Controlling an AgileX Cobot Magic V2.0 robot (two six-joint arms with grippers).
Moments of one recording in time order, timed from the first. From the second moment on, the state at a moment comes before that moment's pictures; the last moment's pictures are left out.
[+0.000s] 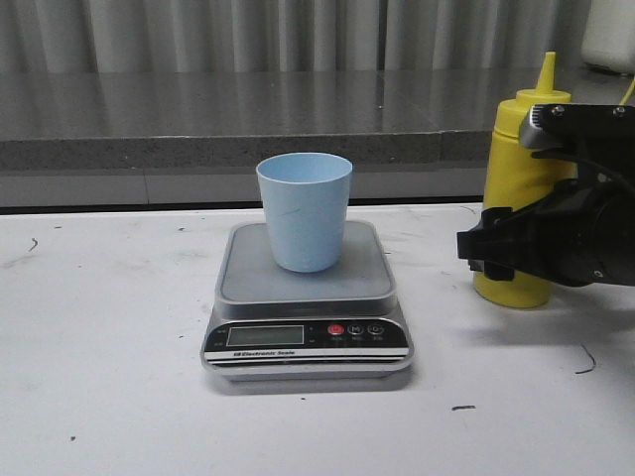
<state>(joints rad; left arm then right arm) -0.24 0.25 -0.36 -0.03 0.37 -0.06 0.32 1.85 -0.53 0.21 -0.88 0.03</state>
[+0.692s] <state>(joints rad) -0.24 0.25 -0.36 -0.03 0.37 -0.06 0.32 1.57 -0.71 0.18 -0.35 -0.51</state>
